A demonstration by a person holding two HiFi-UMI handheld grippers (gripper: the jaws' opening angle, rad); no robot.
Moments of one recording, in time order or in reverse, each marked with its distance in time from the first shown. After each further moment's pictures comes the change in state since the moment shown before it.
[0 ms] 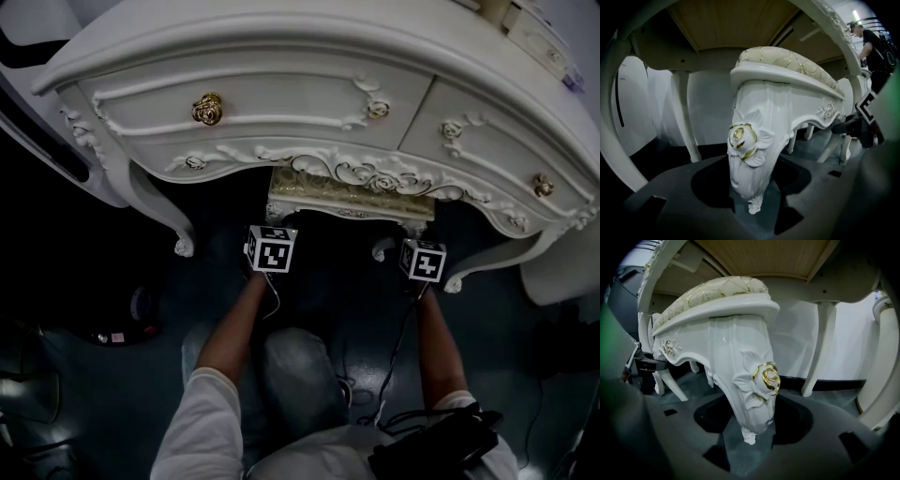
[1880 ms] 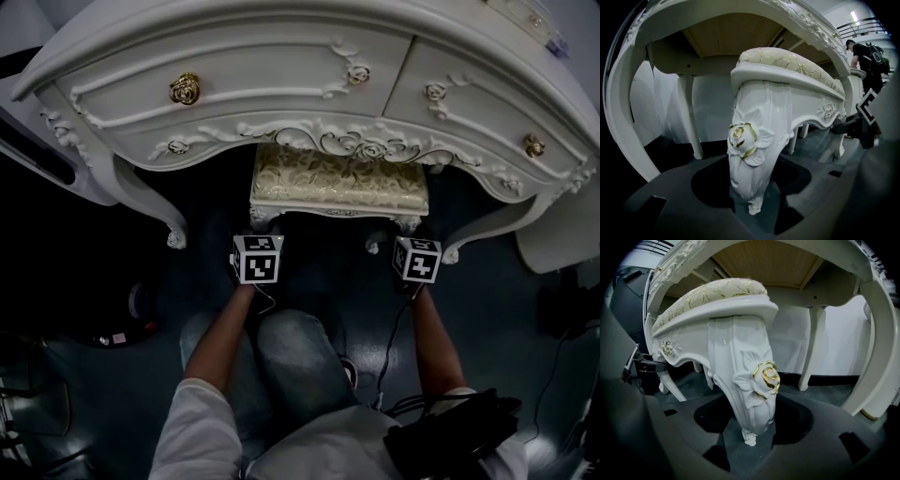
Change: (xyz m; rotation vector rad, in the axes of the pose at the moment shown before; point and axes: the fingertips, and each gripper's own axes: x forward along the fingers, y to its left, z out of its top) left arm -0.049 -0.010 -0.027 0.002 -0.006 -0.008; right arm -0.049 0.016 -0.033 0.013 -0.014 -0.027
